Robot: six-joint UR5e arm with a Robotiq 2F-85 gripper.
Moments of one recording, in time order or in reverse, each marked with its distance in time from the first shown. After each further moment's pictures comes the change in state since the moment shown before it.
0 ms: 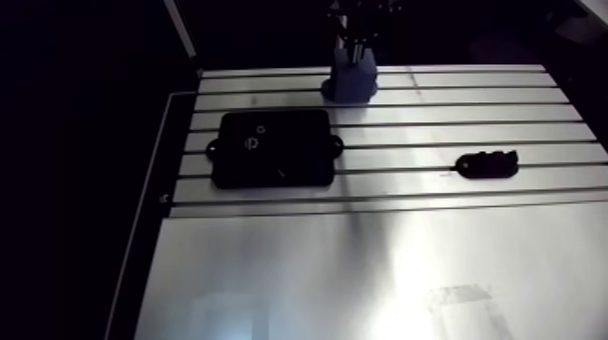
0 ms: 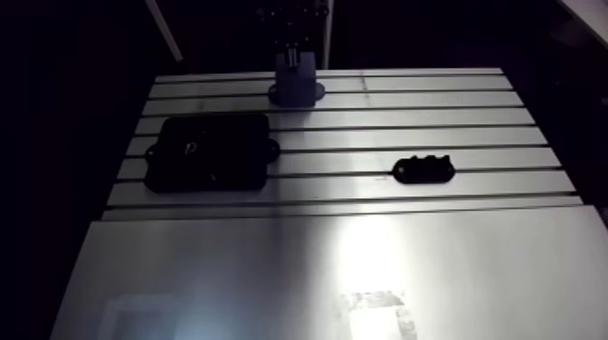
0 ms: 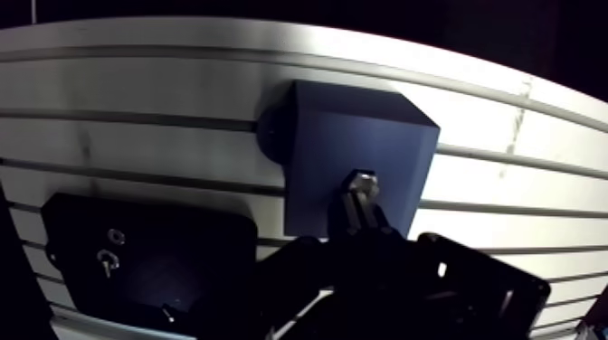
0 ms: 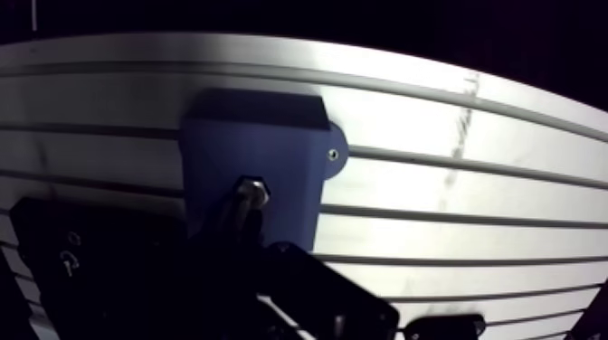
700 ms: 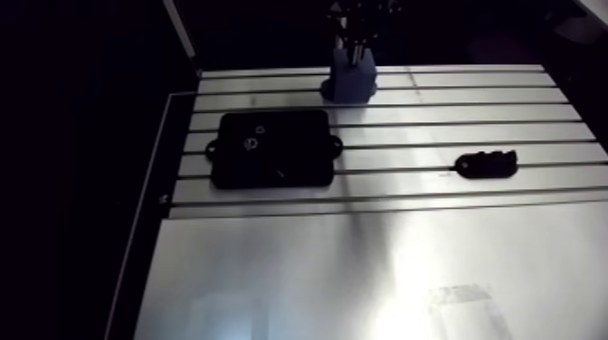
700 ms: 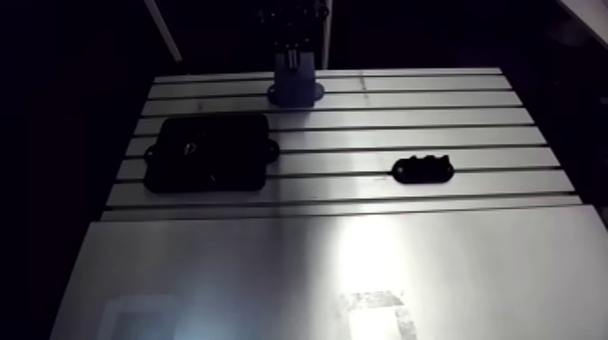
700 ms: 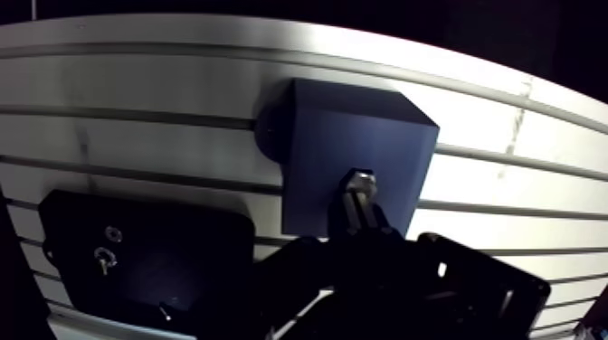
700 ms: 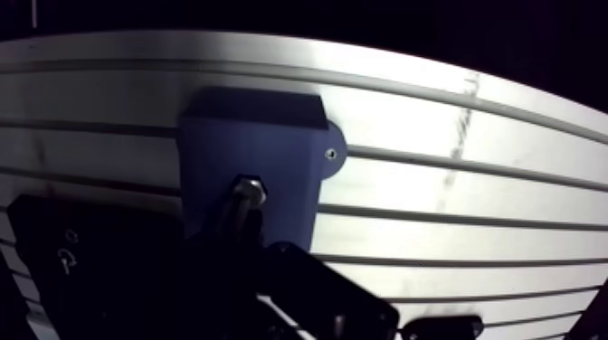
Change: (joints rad) arm -0.003 0.000 0.002 0.000 0.000 -0.011
